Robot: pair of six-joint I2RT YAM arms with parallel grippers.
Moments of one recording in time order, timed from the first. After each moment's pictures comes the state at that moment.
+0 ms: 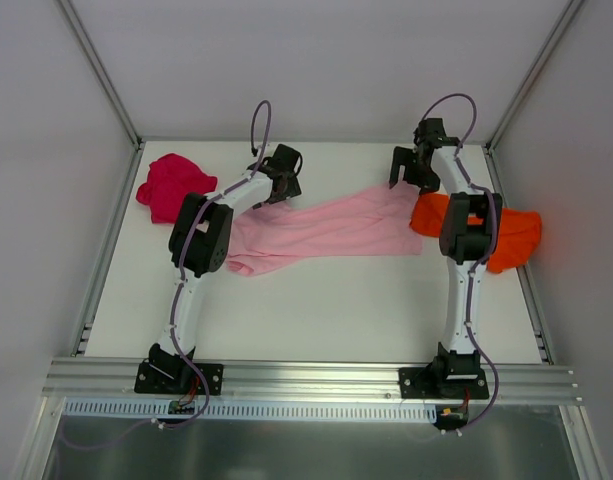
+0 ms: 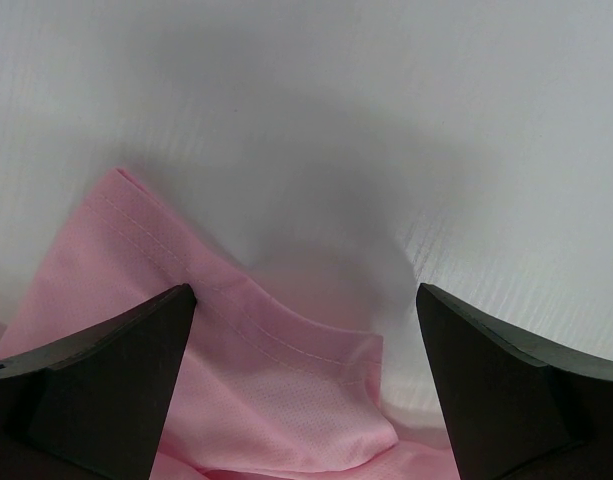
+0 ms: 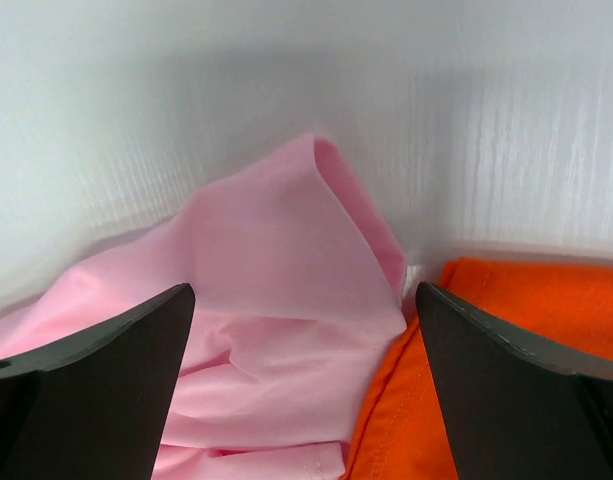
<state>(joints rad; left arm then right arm) -0.46 2.31 1.83 -0.54 -0.43 -0.71 0.05 2.40 2.14 -0.83 -0.05 0.19</state>
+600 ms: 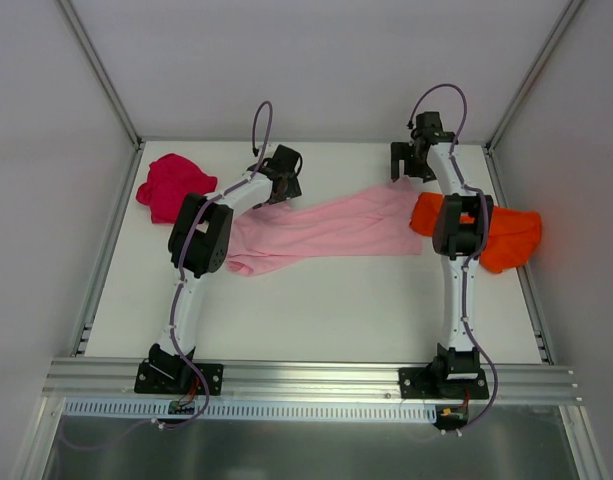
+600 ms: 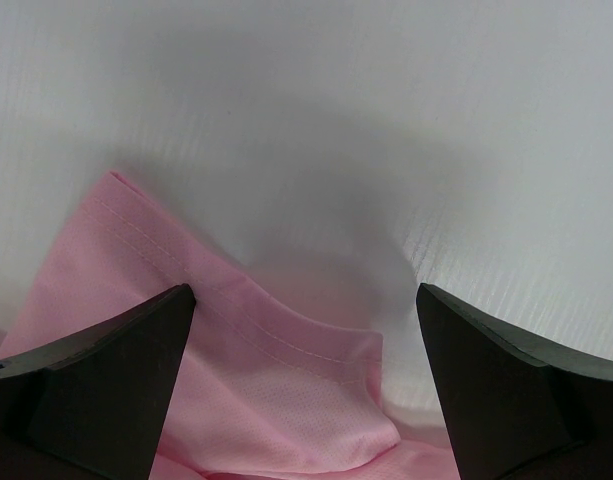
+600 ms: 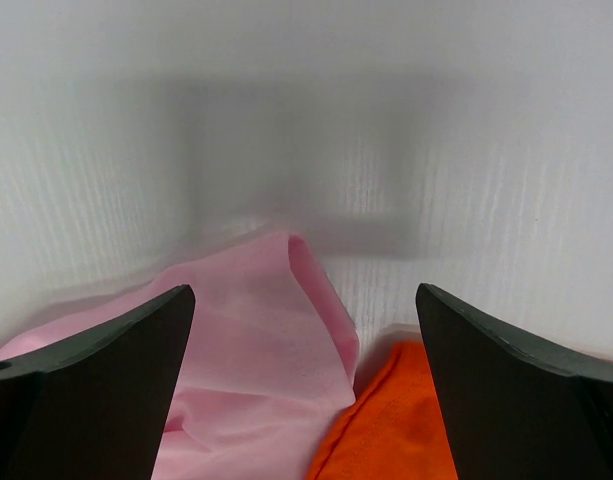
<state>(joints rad) -0.46 2.31 1.81 -0.51 -0.42 -0.67 0.05 2.53 2.36 -0.86 0.02 0.01</state>
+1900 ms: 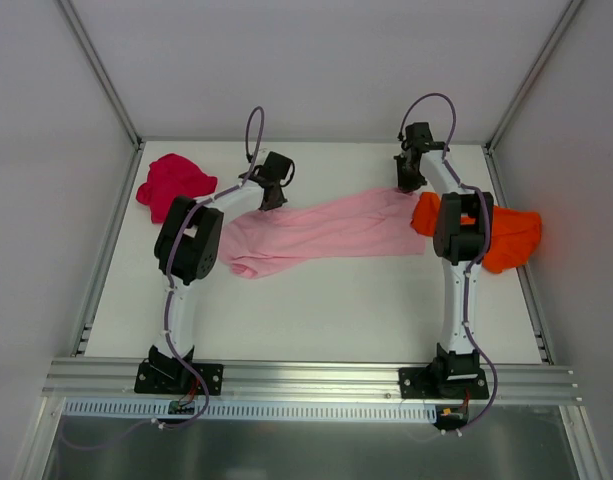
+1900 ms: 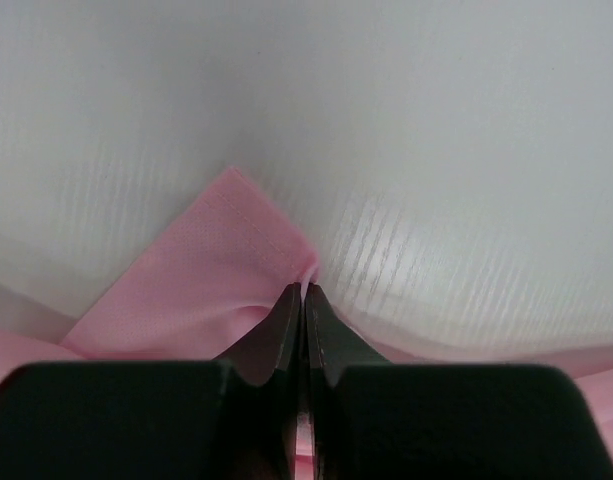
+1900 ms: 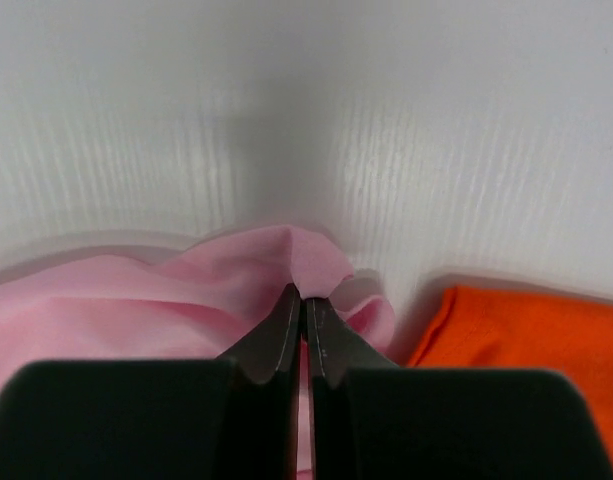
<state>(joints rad) -0.45 2.19 1.63 -0.40 -0.37 -0.67 0.10 2.42 2.11 -0.76 0.06 0.00</state>
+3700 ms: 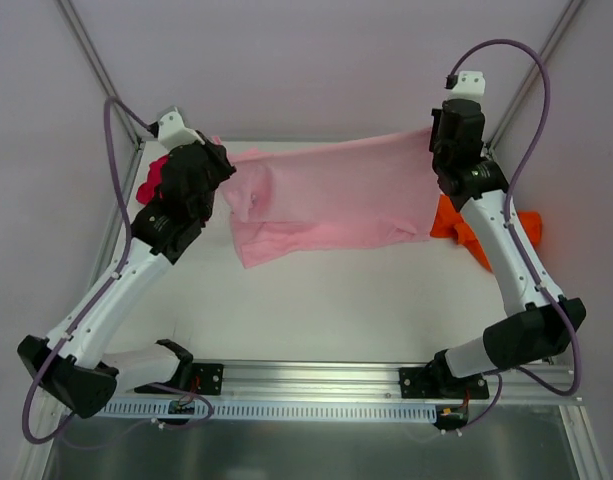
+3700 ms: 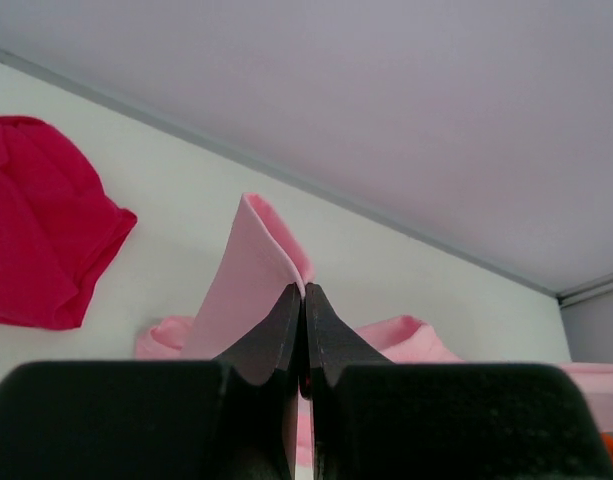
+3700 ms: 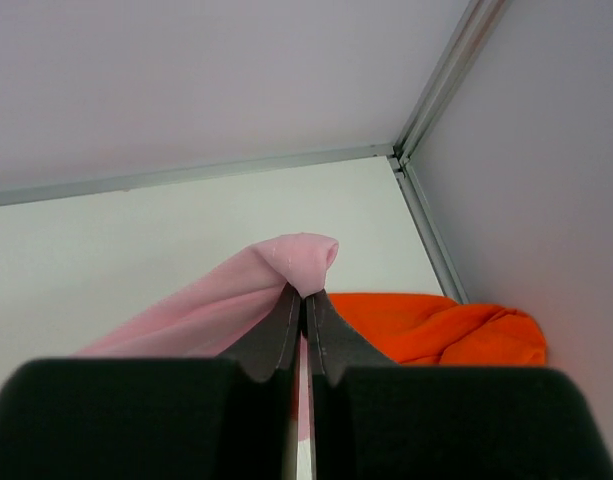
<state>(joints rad) -0.50 1.20 1.27 -0.27 -0.58 -0.55 0.27 1.49 1.60 -0.40 0.55 -0.01</state>
